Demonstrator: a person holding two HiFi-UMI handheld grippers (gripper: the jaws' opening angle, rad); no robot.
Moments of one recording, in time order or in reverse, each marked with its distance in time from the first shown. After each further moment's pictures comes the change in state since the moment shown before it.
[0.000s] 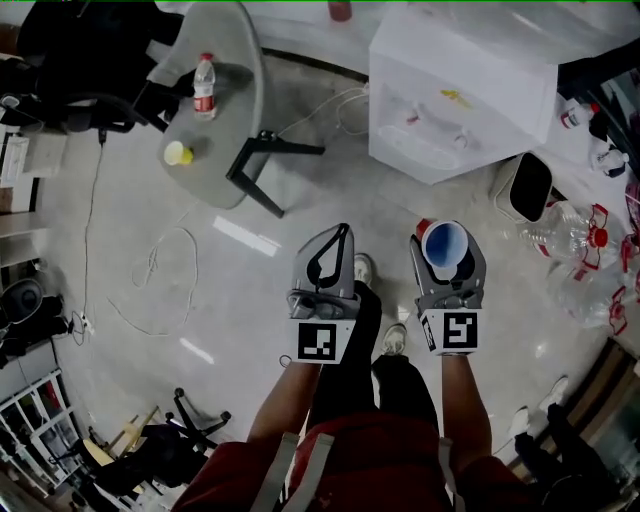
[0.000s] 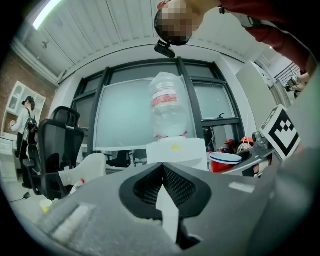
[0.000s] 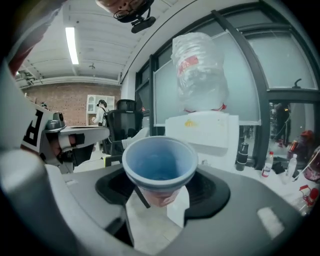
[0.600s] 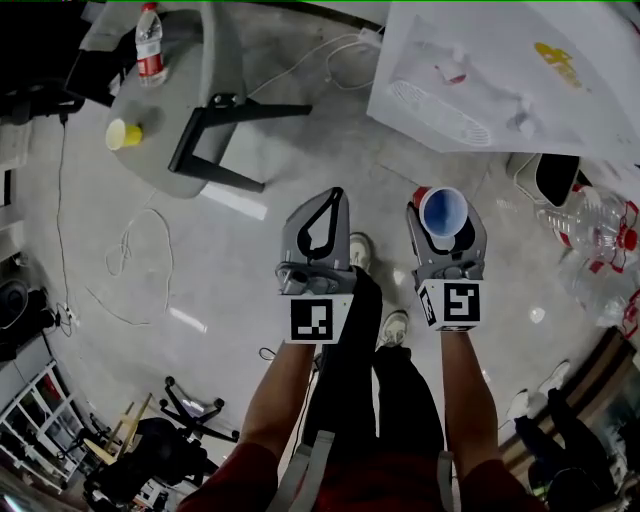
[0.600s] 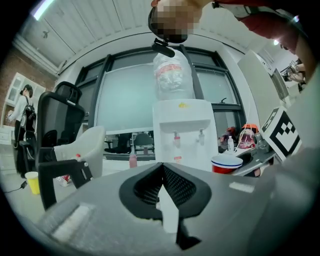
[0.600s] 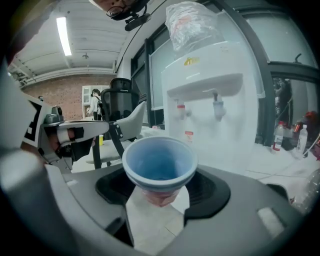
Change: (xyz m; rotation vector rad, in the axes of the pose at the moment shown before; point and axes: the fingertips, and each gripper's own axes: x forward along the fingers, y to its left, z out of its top) left arm 0.057 0.027 -0.172 -0.024 0.094 0.000; right arm 0.103 -0.004 -0.164 0.055 0.117 -0.001
